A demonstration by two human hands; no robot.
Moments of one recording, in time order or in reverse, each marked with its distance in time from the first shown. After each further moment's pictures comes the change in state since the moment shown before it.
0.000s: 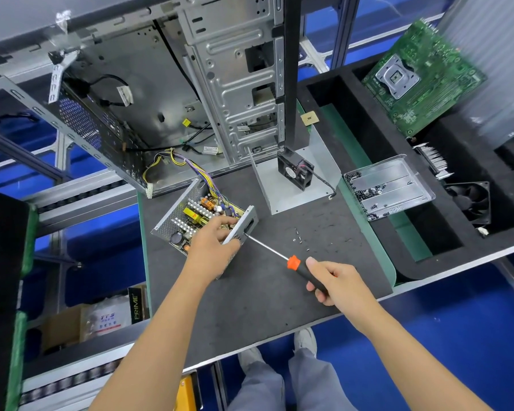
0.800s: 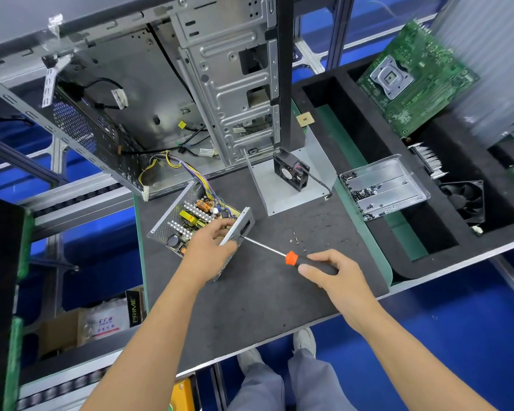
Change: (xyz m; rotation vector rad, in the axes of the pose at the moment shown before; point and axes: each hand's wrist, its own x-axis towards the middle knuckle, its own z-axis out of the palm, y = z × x) left_hand 0.006 -0.003 -0.002 -0.017 -0.045 0.045; right_hand 0.000 -0.003 0.001 0.021 0.154 -0.062
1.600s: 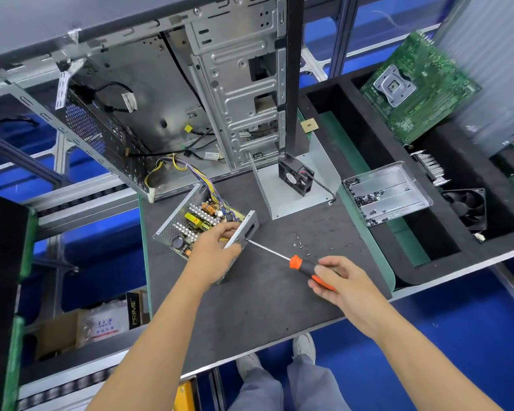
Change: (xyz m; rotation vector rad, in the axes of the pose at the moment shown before) left_hand -0.003 0.001 -0.002 -0.012 0.003 0.003; right_hand -0.001 -0.005 -0.010 0.382 -0.104 0.190
